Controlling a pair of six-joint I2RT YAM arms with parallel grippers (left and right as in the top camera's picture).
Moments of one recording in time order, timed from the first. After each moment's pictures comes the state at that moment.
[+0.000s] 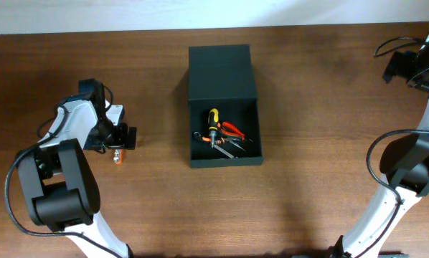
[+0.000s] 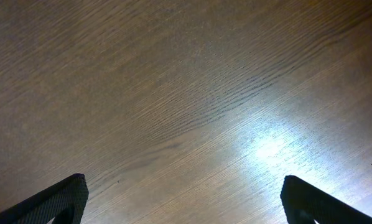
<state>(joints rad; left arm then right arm) 0.18 1.98 1.32 -0.91 -0.02 0.21 -0.39 2.26 2.46 -1.60 0.15 0.15</state>
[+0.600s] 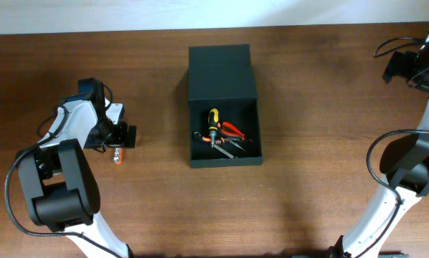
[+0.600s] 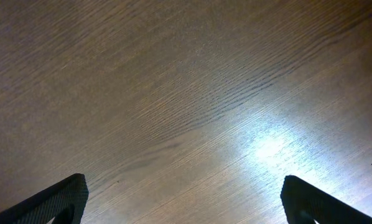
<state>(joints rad) 0.18 1.98 1.32 -0.89 -0.02 0.22 -0.39 2.26 2.46 -1.60 0.15 0.15</state>
